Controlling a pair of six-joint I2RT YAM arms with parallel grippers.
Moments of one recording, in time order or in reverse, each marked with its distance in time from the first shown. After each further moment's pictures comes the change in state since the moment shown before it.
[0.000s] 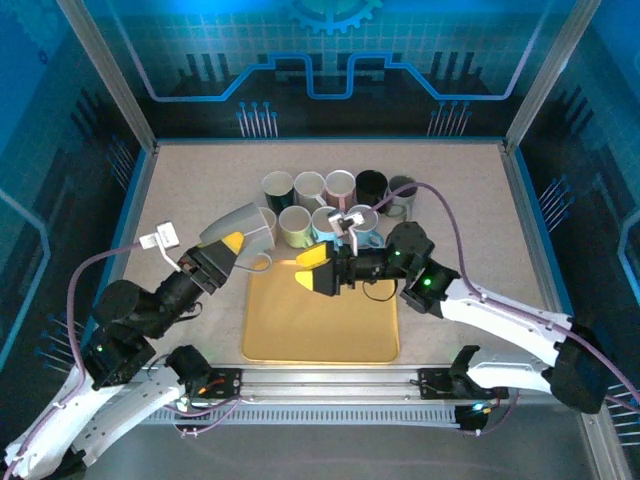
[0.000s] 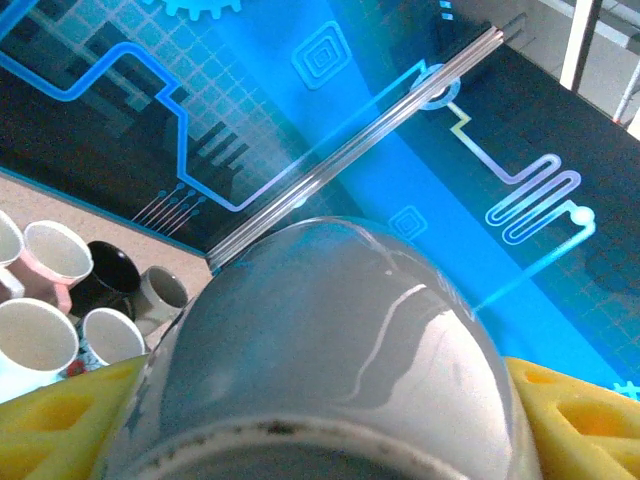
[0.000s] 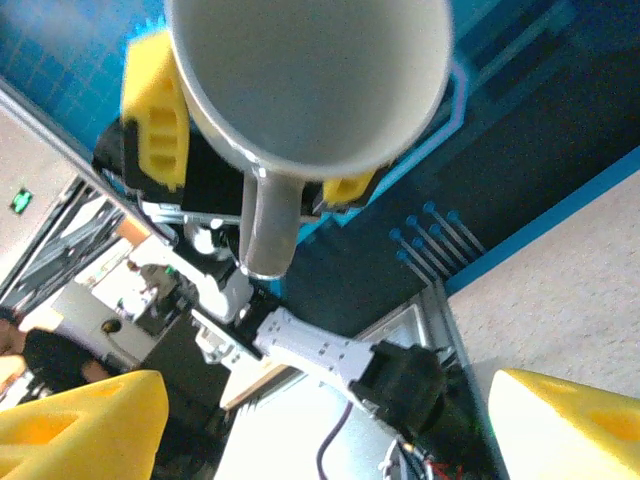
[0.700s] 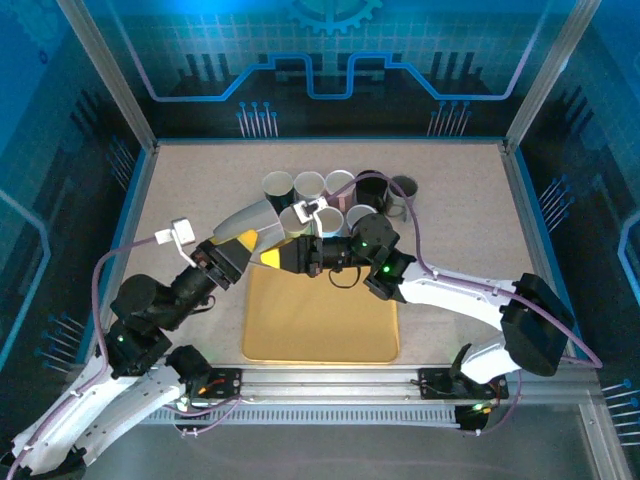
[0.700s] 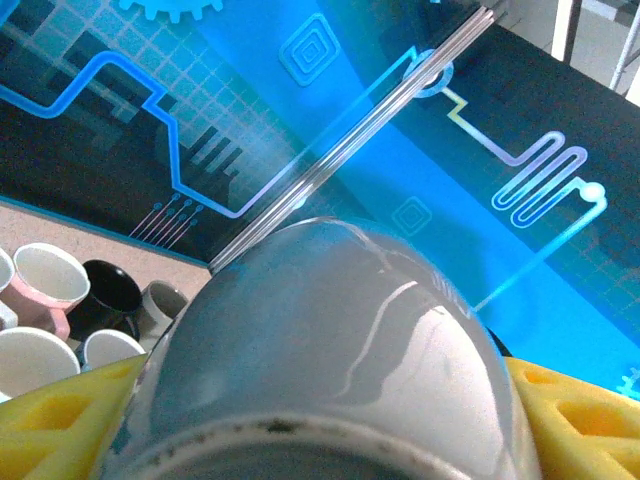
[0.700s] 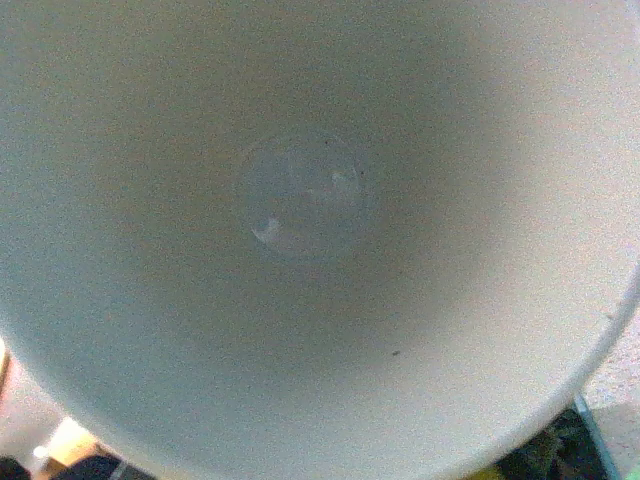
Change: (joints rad) left arm 0.010 0.039 -0.087 0.143 0.033 0.073; right arm 0.047 0.281 0.146 0.302 -0.009 0.290
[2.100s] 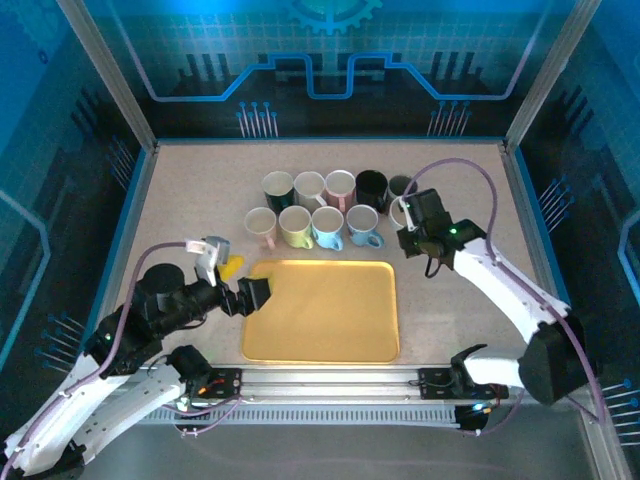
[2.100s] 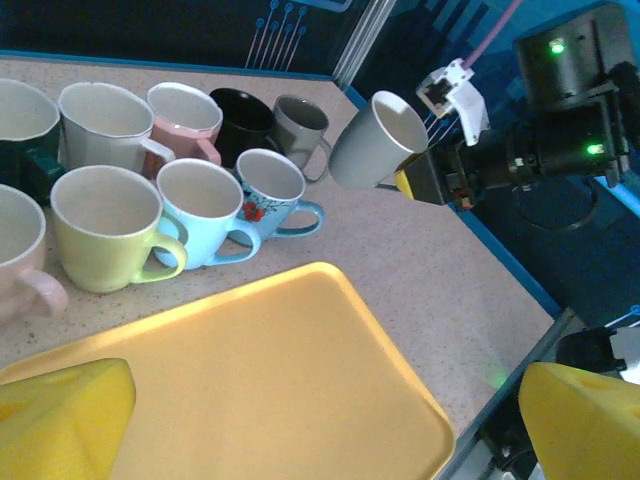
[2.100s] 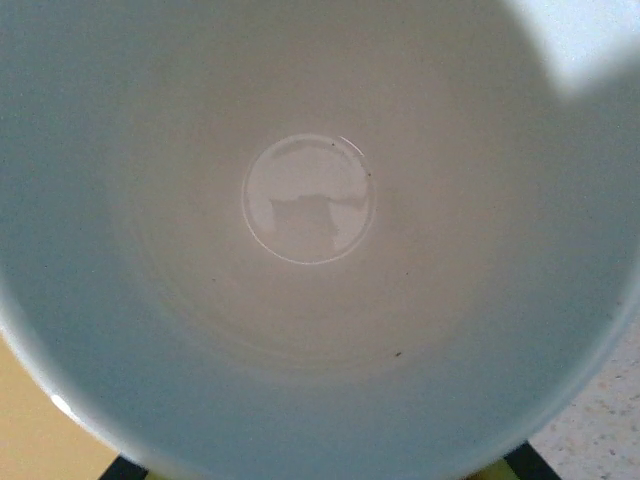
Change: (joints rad) left arm -0.002 0.037 0.120 -0.581 0.086 0.401; right arm -0.526 -0.140 0.045 -1.446 0.949 -1.027
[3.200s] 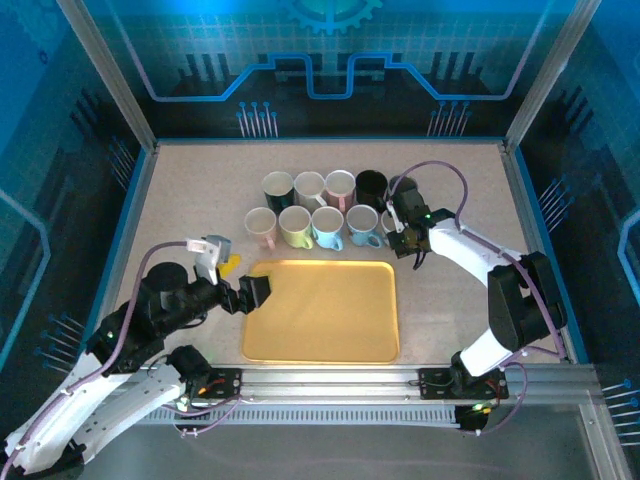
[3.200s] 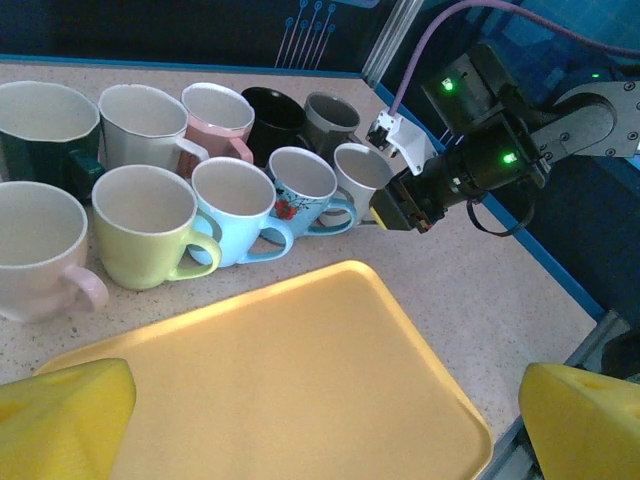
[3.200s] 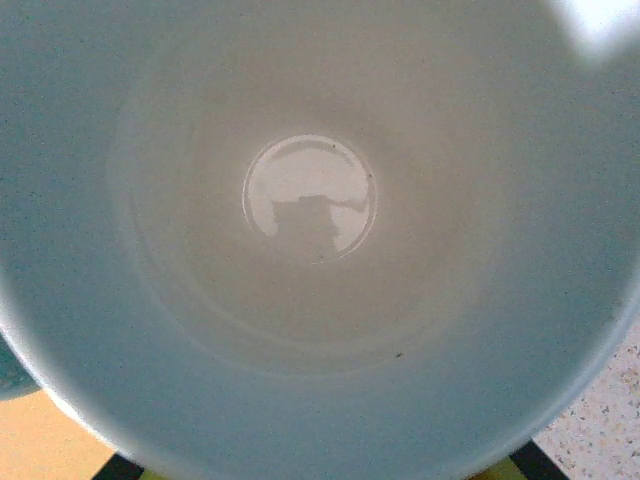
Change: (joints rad) left arm 0.000 0.021 0.000 -0.003 -0.046 0.022; right arm -0.031 0.267 0.043 0.066 -0.039 -0.023
